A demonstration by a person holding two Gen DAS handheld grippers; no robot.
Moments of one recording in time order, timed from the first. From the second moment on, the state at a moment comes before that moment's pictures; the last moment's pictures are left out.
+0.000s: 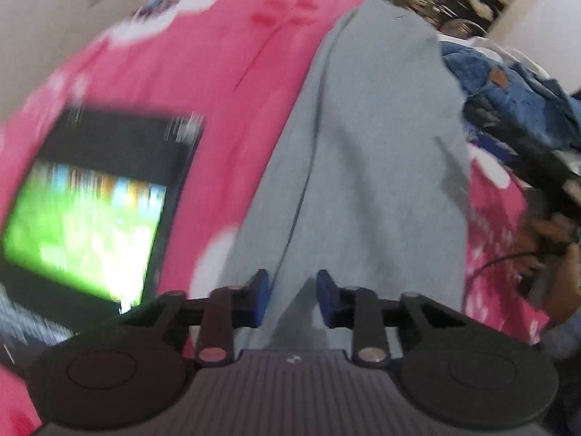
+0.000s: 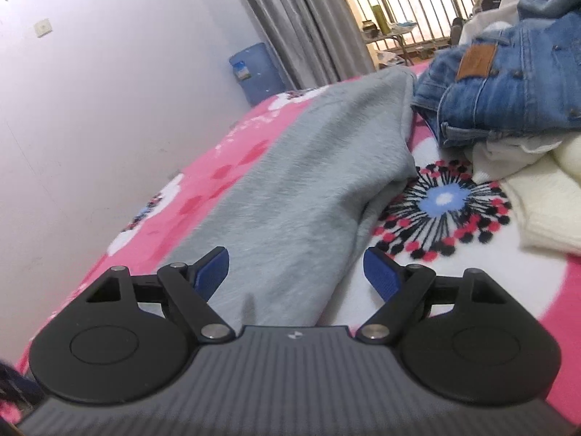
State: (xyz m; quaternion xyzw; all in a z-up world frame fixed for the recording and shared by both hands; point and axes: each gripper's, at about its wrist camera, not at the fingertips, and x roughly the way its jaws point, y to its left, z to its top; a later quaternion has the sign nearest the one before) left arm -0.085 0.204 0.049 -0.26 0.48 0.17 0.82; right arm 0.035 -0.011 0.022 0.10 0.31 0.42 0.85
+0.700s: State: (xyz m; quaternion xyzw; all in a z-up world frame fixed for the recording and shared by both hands) left arm -0.142 0.184 0.087 -0.15 0.42 0.27 0.85; right arm -0.025 0.018 0.009 0.00 0.32 0.45 0.83
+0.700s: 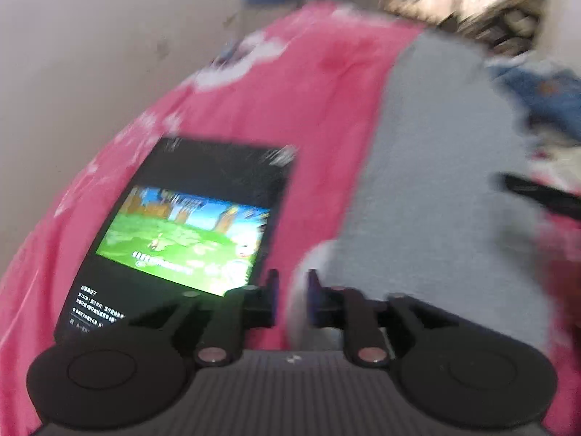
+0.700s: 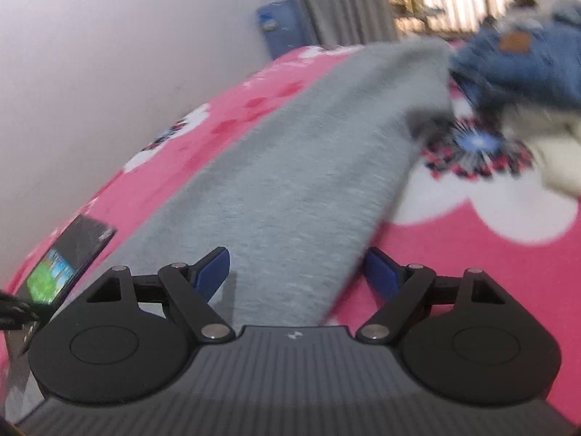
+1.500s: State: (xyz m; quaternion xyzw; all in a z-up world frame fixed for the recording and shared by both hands) left arm -0.185 0.133 0.064 0.01 0.42 0.29 0.86; right arm -0.040 0.037 0.000 -0.10 0.31 0.45 0.83
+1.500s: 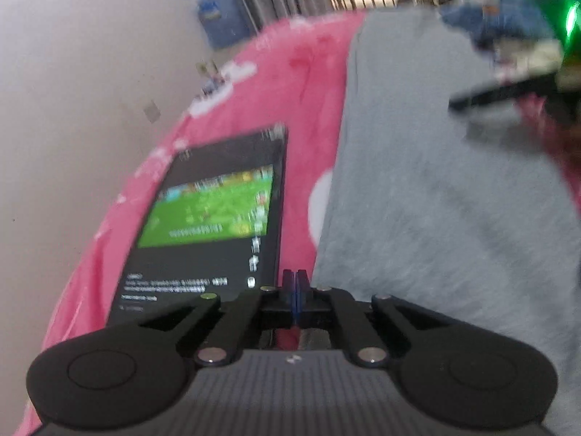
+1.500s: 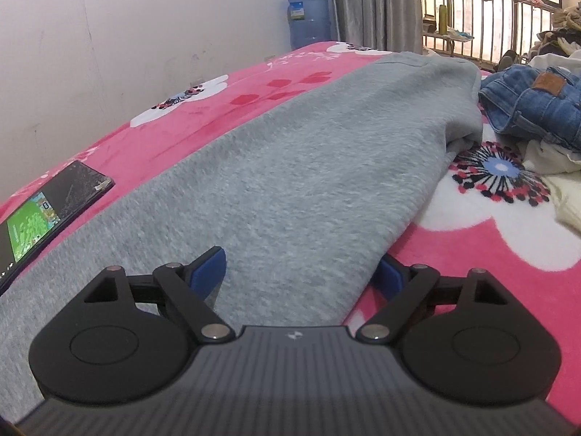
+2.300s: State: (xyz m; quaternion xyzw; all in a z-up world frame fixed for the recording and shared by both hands) left arm 0.083 0.206 0.026 0.09 0.41 0.22 0.88; right arm -0.004 0.052 -0.006 -0.01 0.32 0.36 0.88
